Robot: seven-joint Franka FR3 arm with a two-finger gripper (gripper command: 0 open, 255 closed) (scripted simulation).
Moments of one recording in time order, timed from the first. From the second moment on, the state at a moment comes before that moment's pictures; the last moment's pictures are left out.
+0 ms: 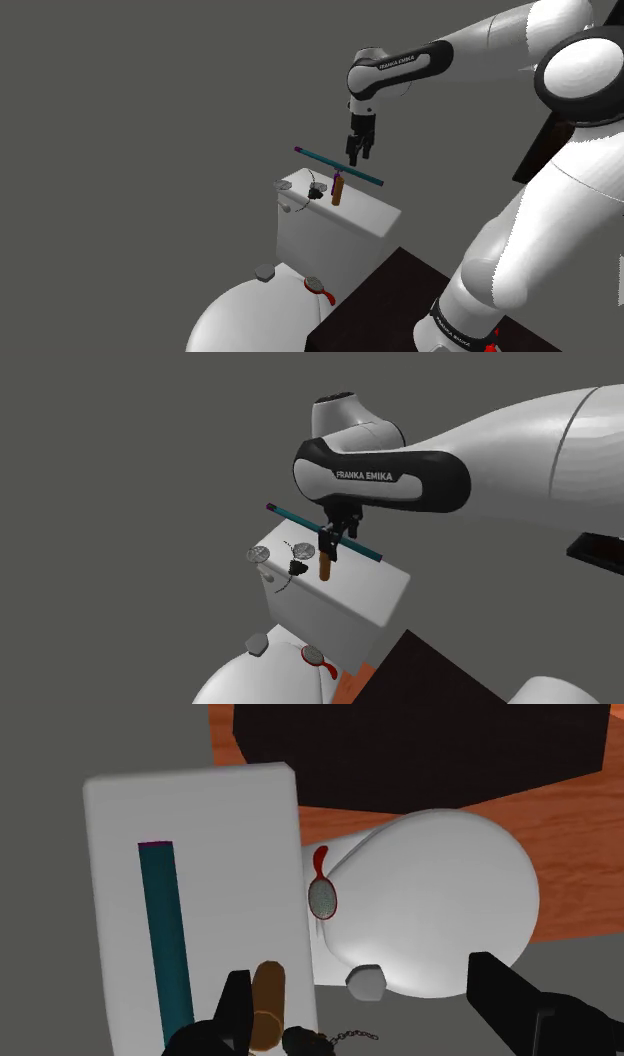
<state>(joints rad) -0.03 -0.17 -0.23 -2.13 -0.09 1.82 -0.36</state>
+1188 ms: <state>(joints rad) -0.11 0.43 -0.27 -1.65 0.02 1.89 -0.54</state>
